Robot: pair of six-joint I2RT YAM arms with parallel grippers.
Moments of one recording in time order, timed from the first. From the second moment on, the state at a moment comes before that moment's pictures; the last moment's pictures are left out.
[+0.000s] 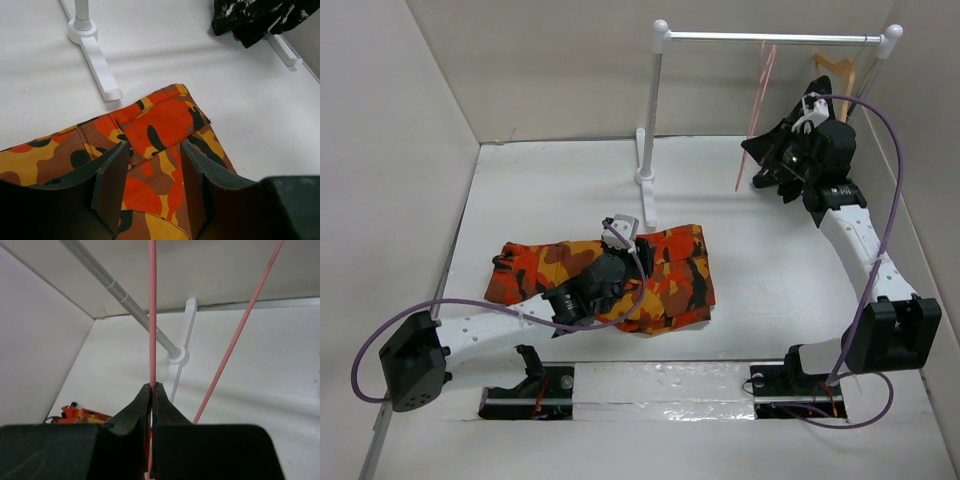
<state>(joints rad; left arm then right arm) -1.07 1.08 0.59 0.28 -0.60 -0.37 0.06 1.39 1.28 -0.01 -0.45 0.50</state>
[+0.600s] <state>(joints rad) -1.03 1.26 0.82 0.32 -0.41 -0.44 0.23 1.01 0.60 -0.03 -0.32 0.48</state>
